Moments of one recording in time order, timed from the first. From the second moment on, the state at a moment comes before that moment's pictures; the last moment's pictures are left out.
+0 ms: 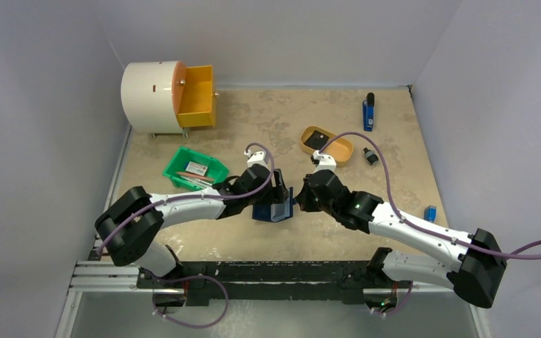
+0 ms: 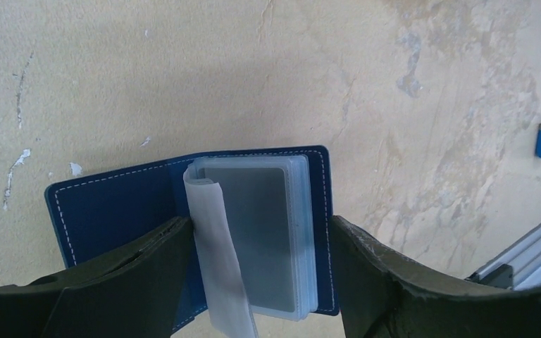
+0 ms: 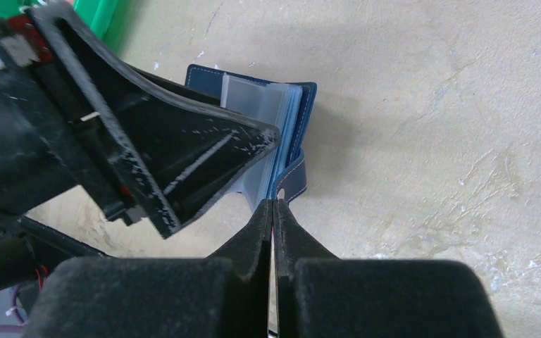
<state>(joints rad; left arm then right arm) -0.90 1.50 0.77 0.05 -0.16 -0.87 0.91 1.07 0.71 -0.37 0.28 0.76</state>
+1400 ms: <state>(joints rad) -0.94 1.51 0.81 -0.10 -0.36 -0.82 0.91 1.06 0.71 -0.37 0.27 0.76</state>
